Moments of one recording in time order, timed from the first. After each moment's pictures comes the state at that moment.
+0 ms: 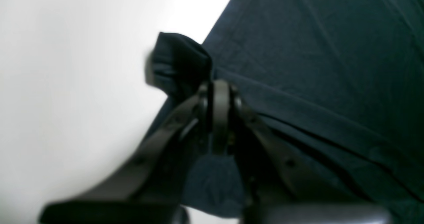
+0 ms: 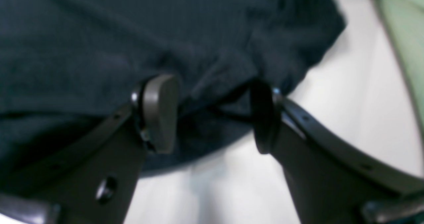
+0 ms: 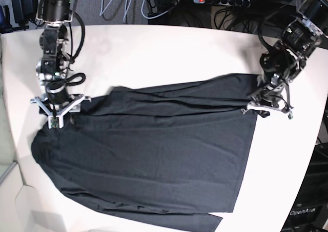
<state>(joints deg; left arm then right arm) -3.8 -43.0 34.9 92.5 -83.3 38.0 -1.3 0.5 8.9 13.0 74.2 -5.5 9.7 -13.9</state>
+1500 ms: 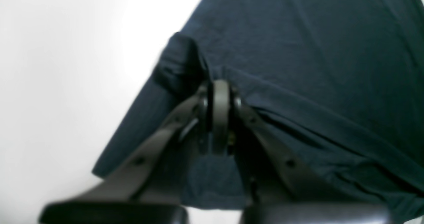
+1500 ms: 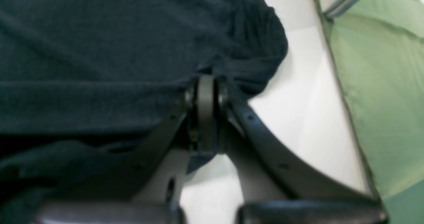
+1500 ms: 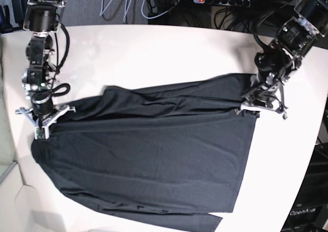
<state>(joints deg) -3.8 -41.3 35.1 94.5 -83.3 38.2 -1.2 4.0 14.5 13.3 72.7 -5.6 9.7 -13.7</state>
